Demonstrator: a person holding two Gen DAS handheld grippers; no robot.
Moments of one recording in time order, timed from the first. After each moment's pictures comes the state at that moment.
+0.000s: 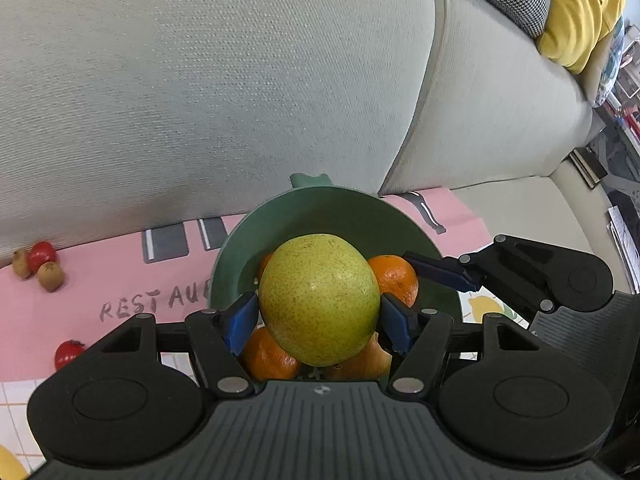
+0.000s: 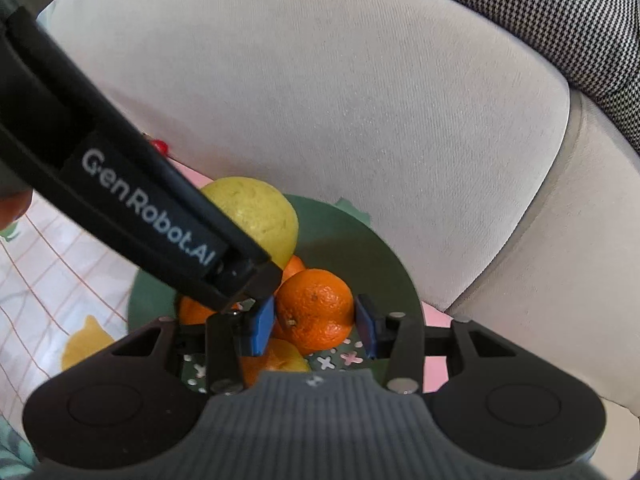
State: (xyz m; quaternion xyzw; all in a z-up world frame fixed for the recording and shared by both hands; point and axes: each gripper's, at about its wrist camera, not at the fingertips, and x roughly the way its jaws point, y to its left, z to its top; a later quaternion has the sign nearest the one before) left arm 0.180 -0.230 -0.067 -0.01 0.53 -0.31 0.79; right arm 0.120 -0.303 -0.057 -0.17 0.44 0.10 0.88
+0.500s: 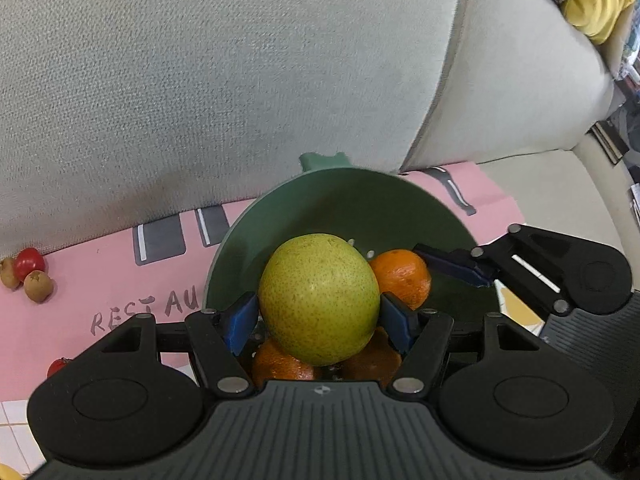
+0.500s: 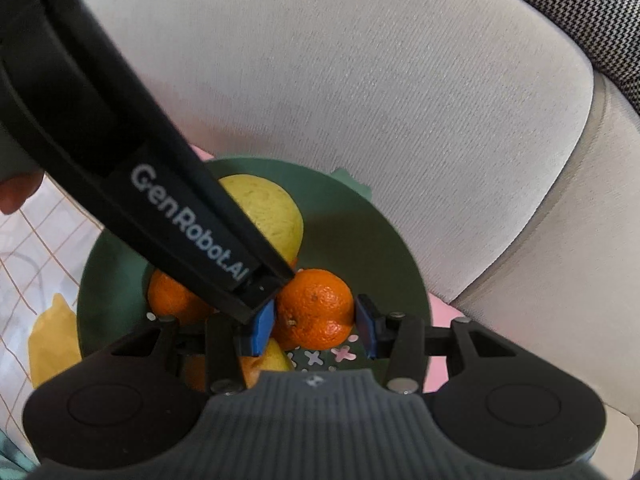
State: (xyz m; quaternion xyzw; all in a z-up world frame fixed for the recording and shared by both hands) left arm 0.201 -0.251 -0.095 0.03 0.56 -0.29 0.78; right arm 0.133 -0.308 -0.090 -0.19 0.46 0.10 0.86
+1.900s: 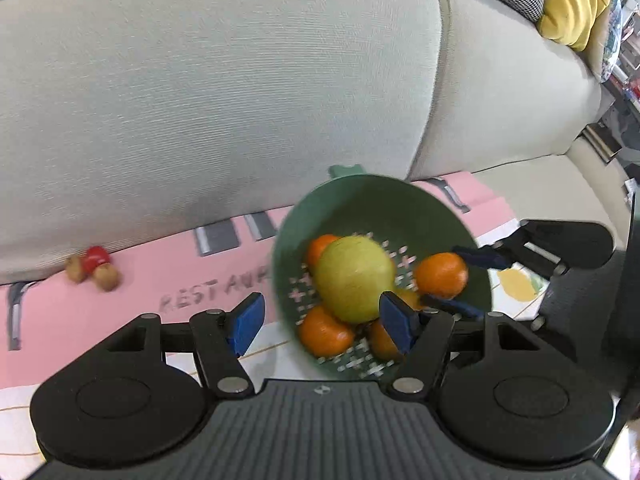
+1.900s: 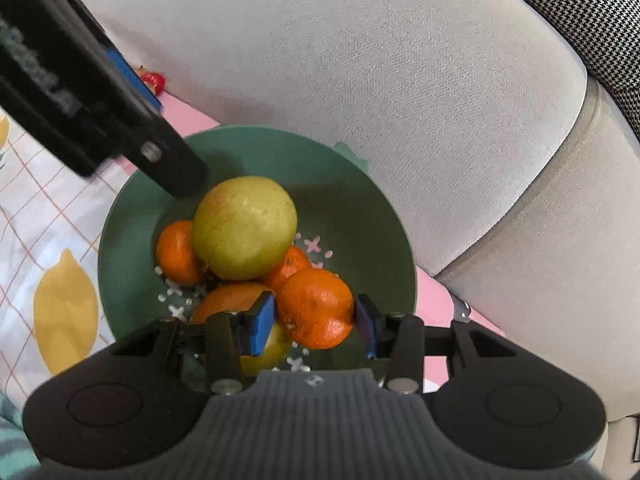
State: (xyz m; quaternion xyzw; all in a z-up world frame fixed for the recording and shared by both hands) left arm 0.170 -0.194 -0.058 0.05 0.51 -0.28 0.81; right arm 0.128 -0.296 -0.071 -0.22 0.50 0.09 0.83
